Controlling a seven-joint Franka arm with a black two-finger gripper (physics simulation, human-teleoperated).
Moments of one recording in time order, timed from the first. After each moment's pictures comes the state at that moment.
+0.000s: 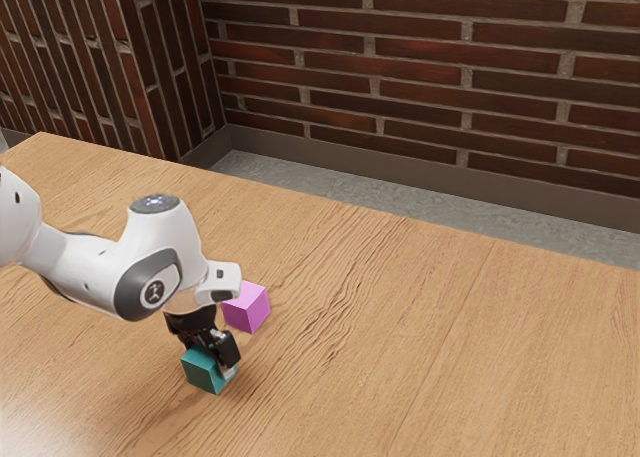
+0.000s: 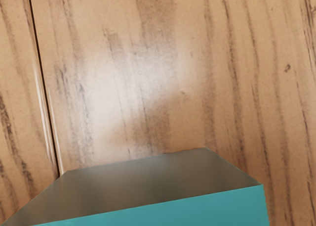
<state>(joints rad) 0.05 0.04 -0.12 -2.54 -0.07 2.57 0.15</state>
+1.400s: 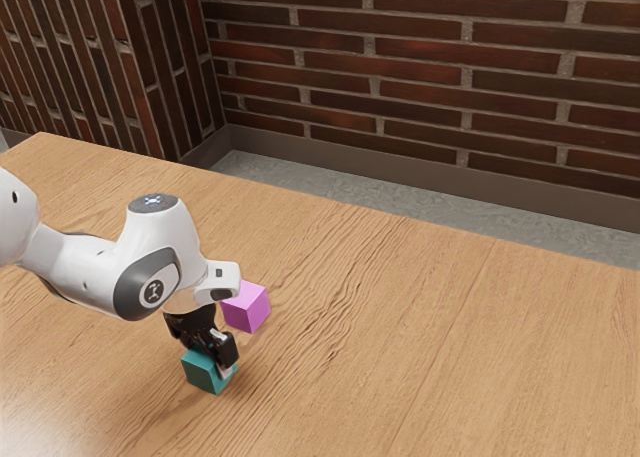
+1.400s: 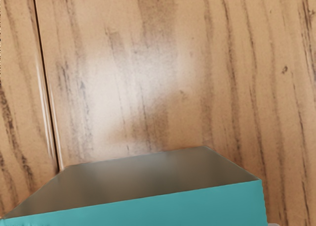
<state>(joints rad) 0.05 0.02 -0.12 -2.55 -0.08 2.57 0.14</state>
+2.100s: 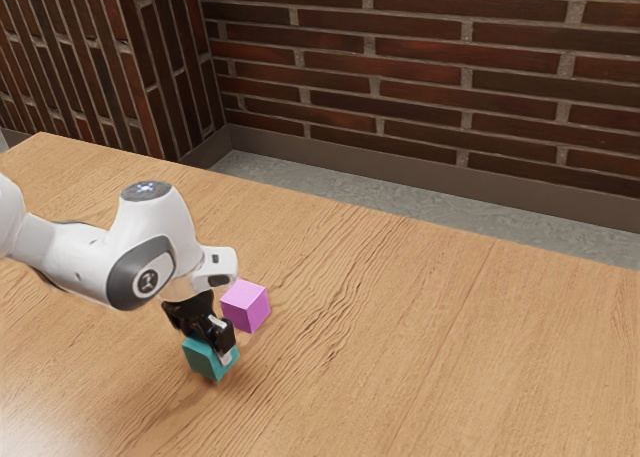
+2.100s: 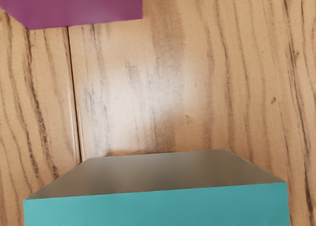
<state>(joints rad) 0.05 -0.04 -0.12 -2.55 -0.07 2.55 0.10</state>
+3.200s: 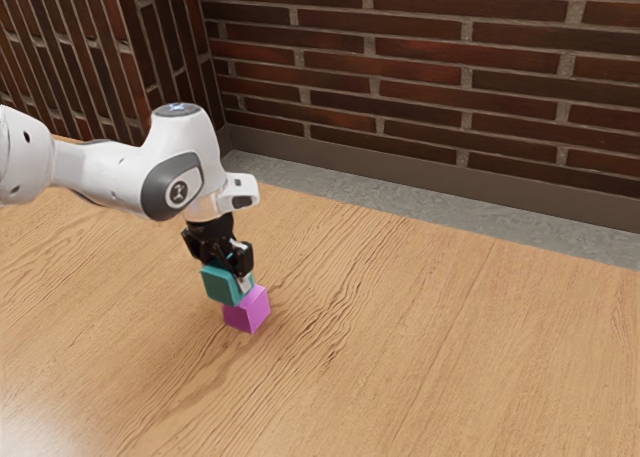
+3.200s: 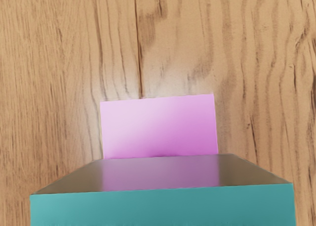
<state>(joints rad) 0.05 0.14 -0.06 -2.11 0.00 2.28 0.06</state>
